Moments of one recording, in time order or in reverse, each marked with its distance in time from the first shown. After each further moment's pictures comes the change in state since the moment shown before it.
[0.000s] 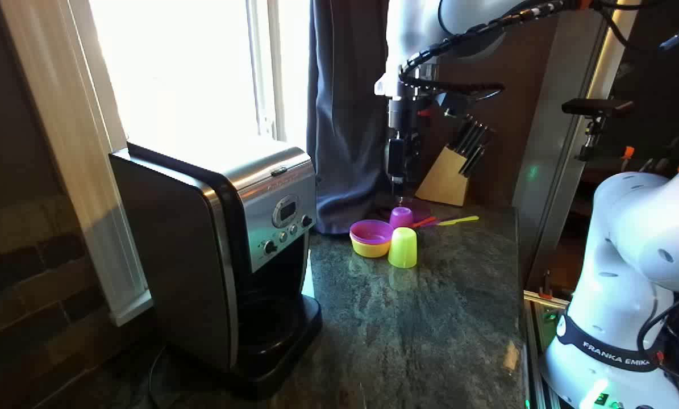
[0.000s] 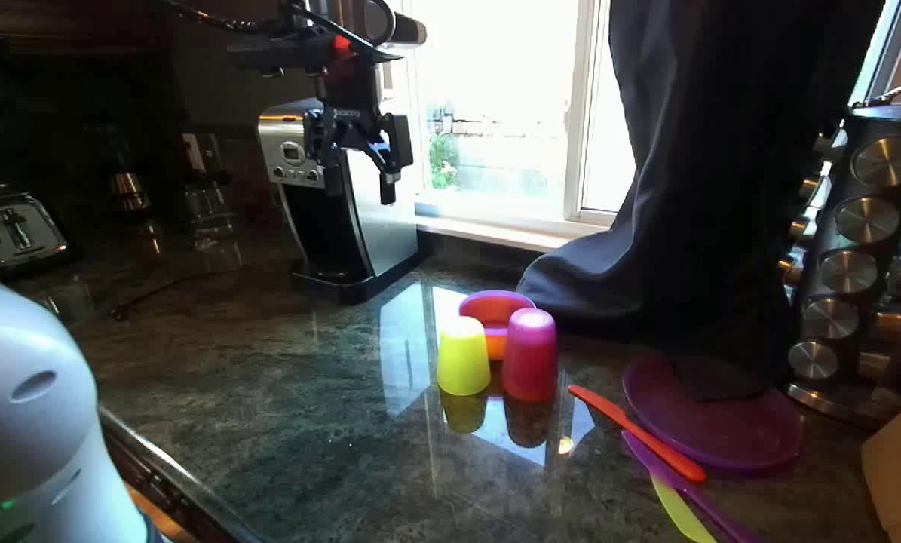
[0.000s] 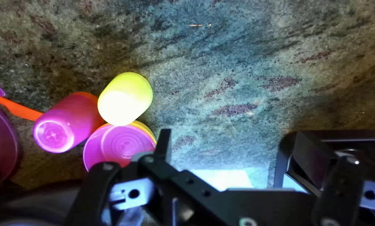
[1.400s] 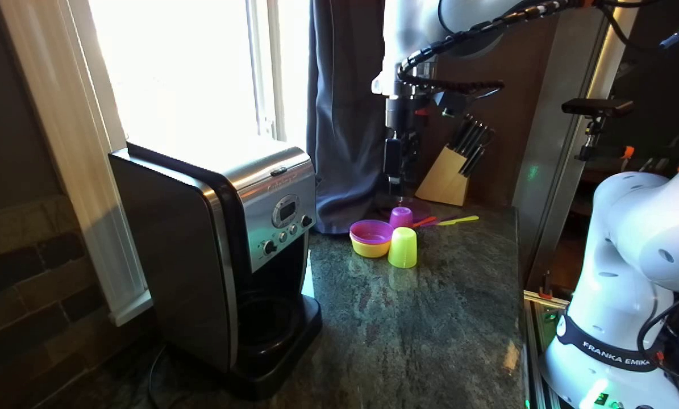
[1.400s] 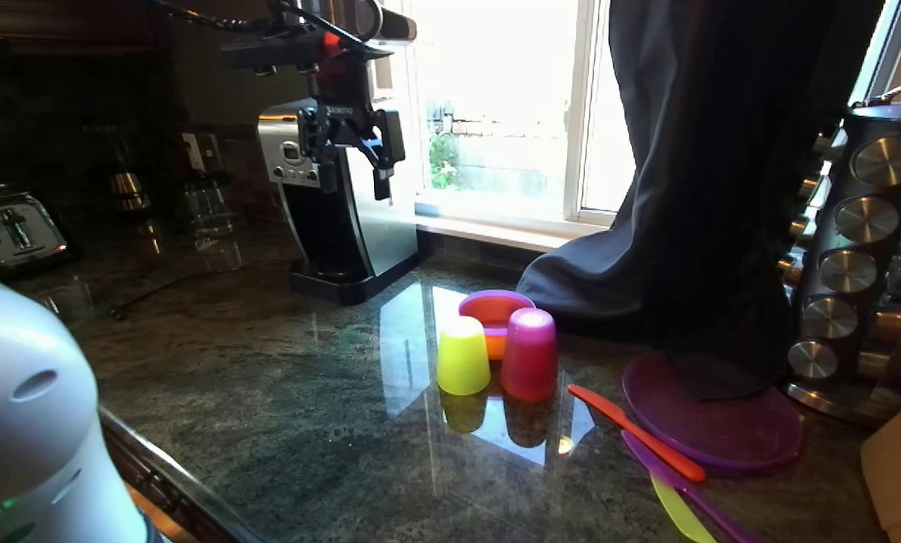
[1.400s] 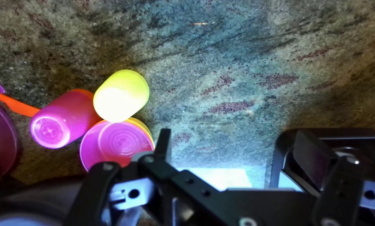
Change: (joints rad) arm 0.005 0.004 0.034 0.010 0.001 0.000 0.034
